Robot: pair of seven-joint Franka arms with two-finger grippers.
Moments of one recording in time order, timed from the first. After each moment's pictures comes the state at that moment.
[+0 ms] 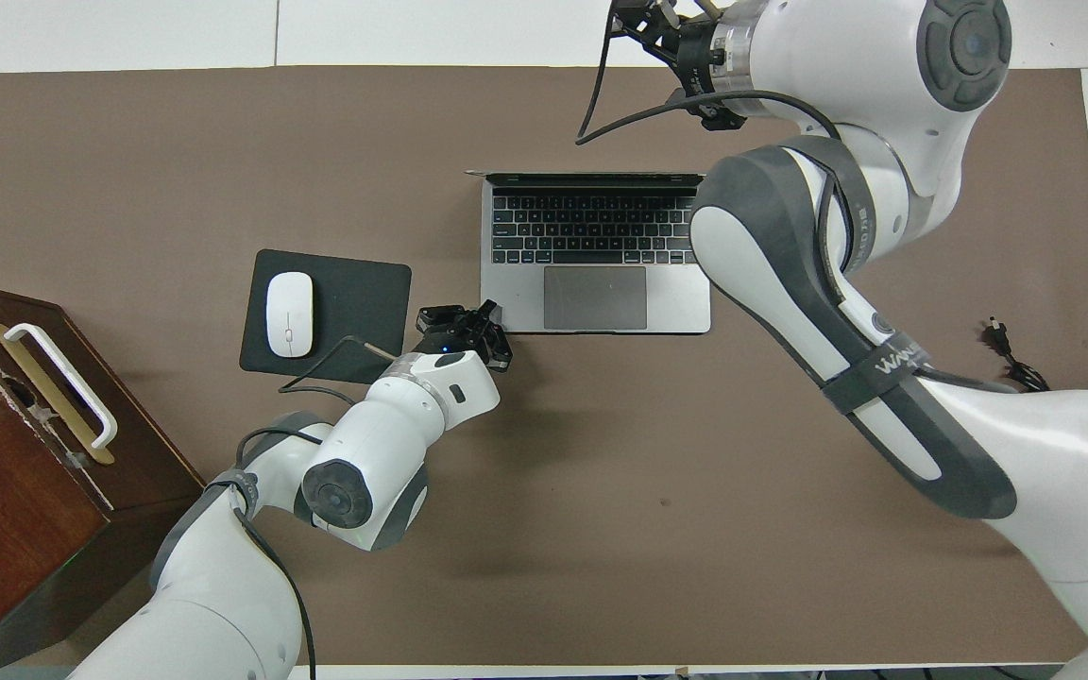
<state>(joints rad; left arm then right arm) -0.61 0.38 0.01 -2.33 -0.06 3.49 0.02 -0.04 0.61 0.49 -1.23 -0.11 2.34 1.00</state>
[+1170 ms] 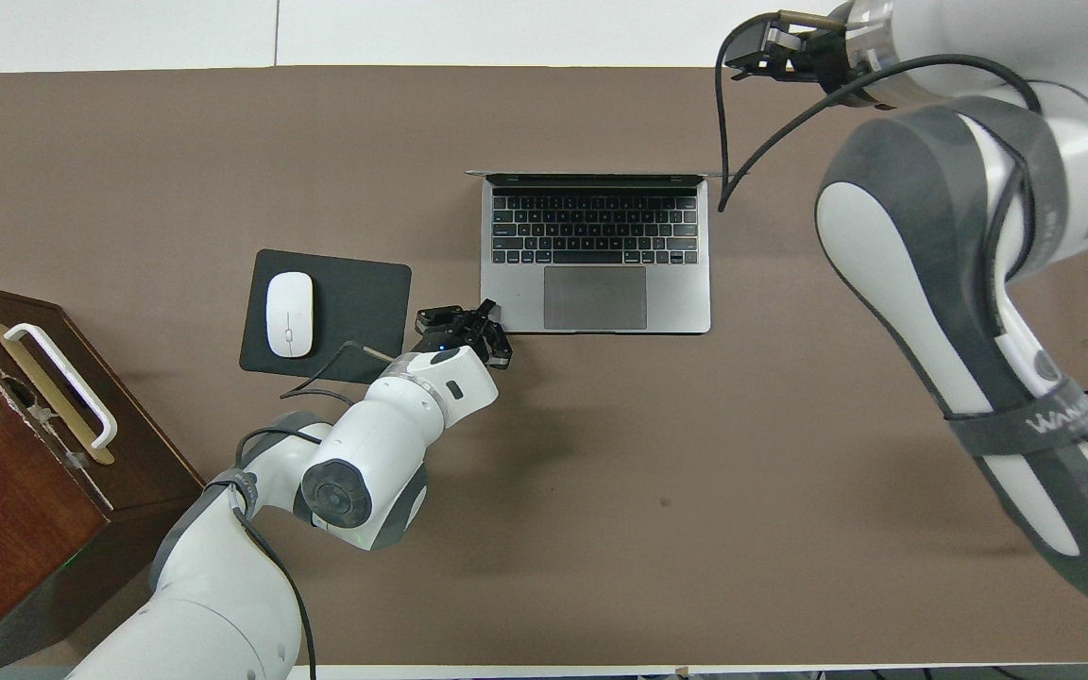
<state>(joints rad) -0.61 0.38 0.01 -2.33 -0.06 3.49 -0.07 -0.09 0.32 0.31 -1.23 -0.14 1.81 0.29</state>
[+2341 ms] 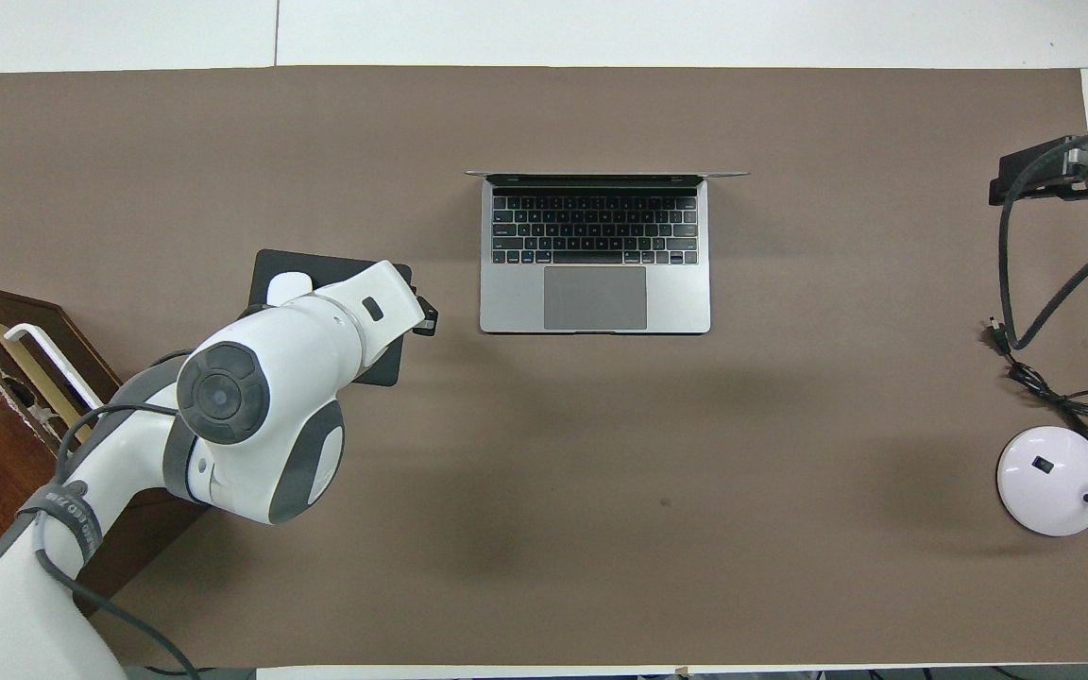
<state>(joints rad) -0.47 0.09 0.02 -2.23 -0.06 2.75 -0.07 0.06 0.10 -0.08 -1.46 0.01 1.69 0.09</state>
